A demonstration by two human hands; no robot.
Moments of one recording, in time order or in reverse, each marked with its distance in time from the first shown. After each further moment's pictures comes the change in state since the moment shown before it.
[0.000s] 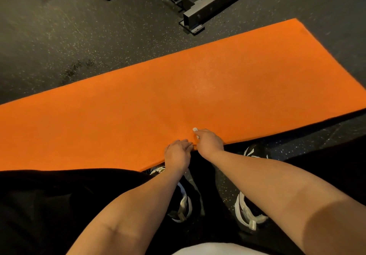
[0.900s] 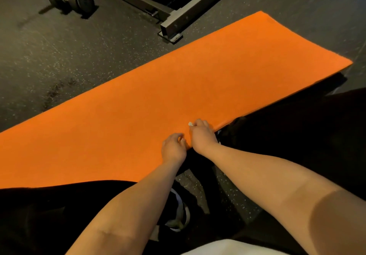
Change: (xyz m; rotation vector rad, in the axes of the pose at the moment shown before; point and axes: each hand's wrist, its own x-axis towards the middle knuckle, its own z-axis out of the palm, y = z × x) left_hand 0.037 0.026 0.001 -0.152 0.041 -0.012; right_hand 0.006 0.005 -0.033 -0.040 0.102 0.023
